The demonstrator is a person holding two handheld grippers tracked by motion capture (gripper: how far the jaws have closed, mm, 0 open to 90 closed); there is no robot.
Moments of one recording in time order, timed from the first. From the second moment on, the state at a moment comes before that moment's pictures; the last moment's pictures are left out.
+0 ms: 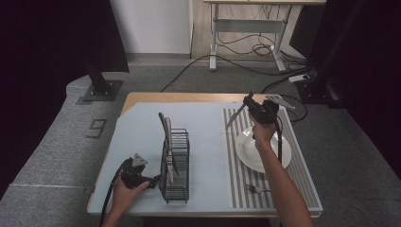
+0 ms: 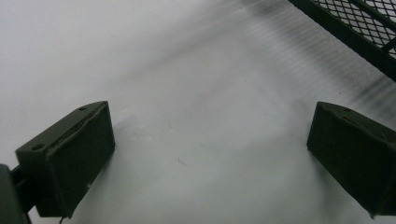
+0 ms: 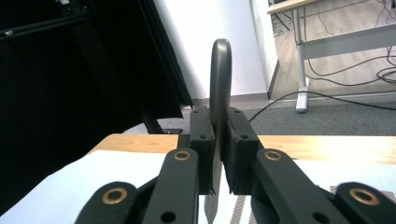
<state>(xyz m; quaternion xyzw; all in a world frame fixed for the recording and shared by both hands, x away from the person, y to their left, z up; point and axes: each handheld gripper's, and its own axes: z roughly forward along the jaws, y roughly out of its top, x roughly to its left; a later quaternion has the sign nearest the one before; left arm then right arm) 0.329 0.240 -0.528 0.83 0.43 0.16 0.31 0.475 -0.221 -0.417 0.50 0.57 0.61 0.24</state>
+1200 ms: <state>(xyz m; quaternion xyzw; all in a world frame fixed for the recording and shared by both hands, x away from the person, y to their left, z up) 0.329 0.240 -0.528 0.83 0.43 0.16 0.31 0.511 -0.248 -0.441 0.55 0.52 0.60 0.26</state>
